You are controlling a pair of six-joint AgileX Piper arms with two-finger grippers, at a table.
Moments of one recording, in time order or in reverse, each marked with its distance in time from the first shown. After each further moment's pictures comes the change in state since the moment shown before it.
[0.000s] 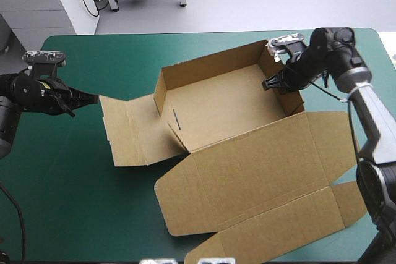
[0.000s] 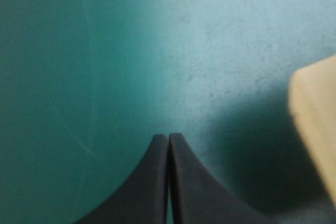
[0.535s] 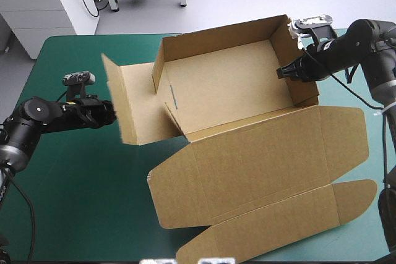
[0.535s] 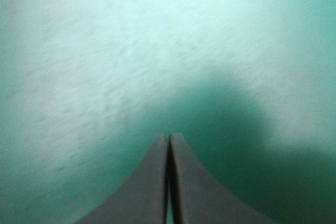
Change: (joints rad) left arm 0.002 0.005 0.292 -0.730 -0.232 0.415; right arm -0.061 -0.167 0.001 0.091 0.007 -0.021
